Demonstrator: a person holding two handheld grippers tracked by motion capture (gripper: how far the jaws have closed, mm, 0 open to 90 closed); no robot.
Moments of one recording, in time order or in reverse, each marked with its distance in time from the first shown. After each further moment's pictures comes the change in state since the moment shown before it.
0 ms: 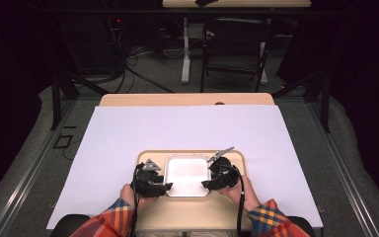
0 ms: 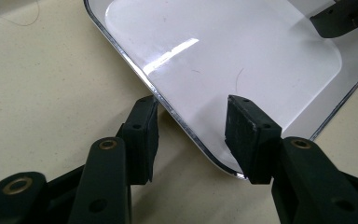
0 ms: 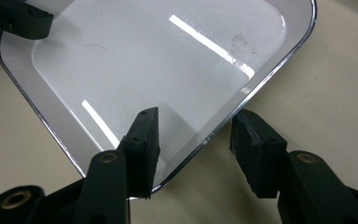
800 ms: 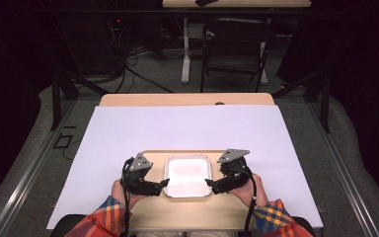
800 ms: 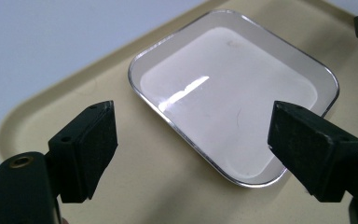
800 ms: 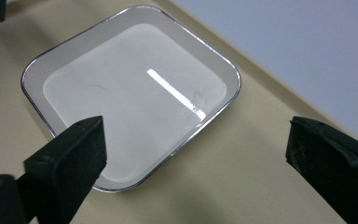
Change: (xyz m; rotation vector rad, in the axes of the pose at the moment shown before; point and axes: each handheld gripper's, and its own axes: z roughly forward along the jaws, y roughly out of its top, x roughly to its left) left arm -0.001 0.010 -0.047 -0.184 0.063 0.133; right arm 0.002 -0.009 -0.045 -0.242 -0.108 -0.159
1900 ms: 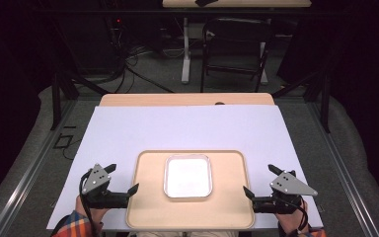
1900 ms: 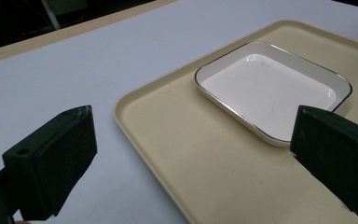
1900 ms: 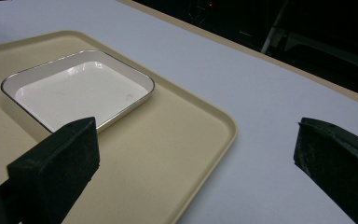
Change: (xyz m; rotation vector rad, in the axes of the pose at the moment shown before) left arm 0.024 -0.053 -0.075 -0.206 0.135 -0.021; right arm -0.008 -0.079 -0.102 -0.338 -0.247 0.007
